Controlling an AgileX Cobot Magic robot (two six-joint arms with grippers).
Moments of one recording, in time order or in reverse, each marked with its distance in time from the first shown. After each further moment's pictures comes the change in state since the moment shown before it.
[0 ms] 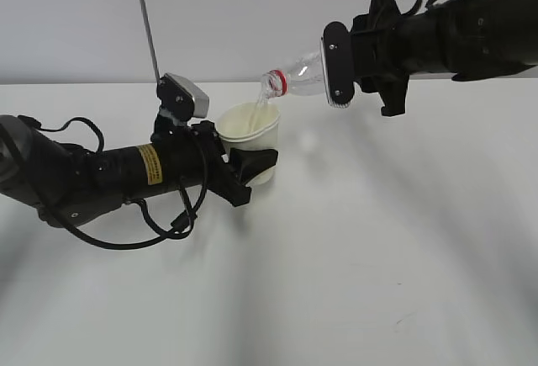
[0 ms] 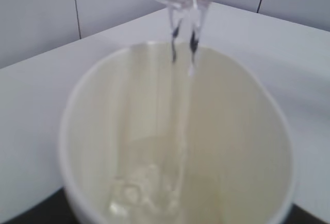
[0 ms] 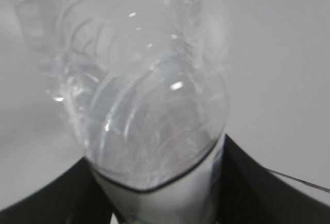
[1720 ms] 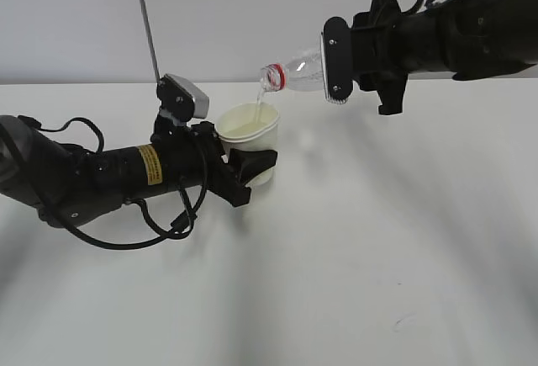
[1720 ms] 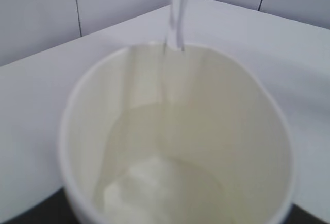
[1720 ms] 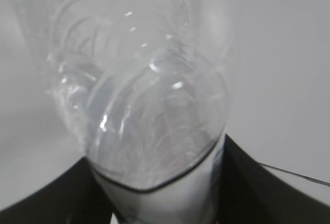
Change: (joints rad) left arm 0.000 0.000 0.000 -0.002 0.006 0.000; right arm 0.000 0.000 -0.003 -0.017 0.000 0.052
